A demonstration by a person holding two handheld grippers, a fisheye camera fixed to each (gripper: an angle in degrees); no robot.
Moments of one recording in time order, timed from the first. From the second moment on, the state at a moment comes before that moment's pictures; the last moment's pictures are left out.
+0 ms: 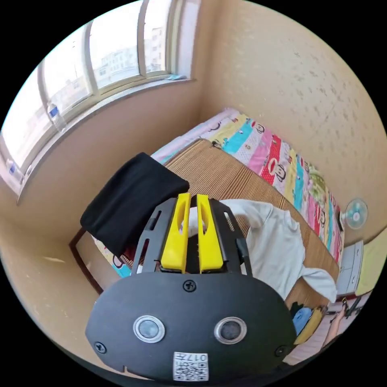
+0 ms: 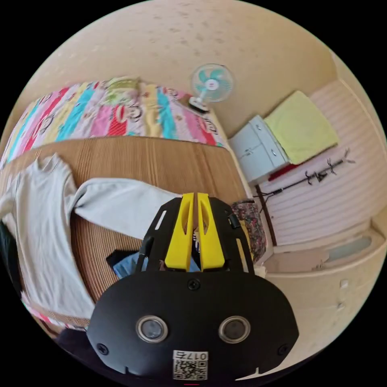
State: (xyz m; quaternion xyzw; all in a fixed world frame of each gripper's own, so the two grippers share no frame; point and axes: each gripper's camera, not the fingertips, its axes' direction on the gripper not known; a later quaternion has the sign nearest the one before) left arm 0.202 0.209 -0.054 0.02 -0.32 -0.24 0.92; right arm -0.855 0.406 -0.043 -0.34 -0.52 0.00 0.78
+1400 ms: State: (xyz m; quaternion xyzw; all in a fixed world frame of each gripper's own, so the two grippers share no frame) left arm 0.120 0.167 -0.084 -0.03 -0.06 -0.35 0.94; right arm -0.984 0.549 -0.124 -0.37 -0.65 -0.44 0.49
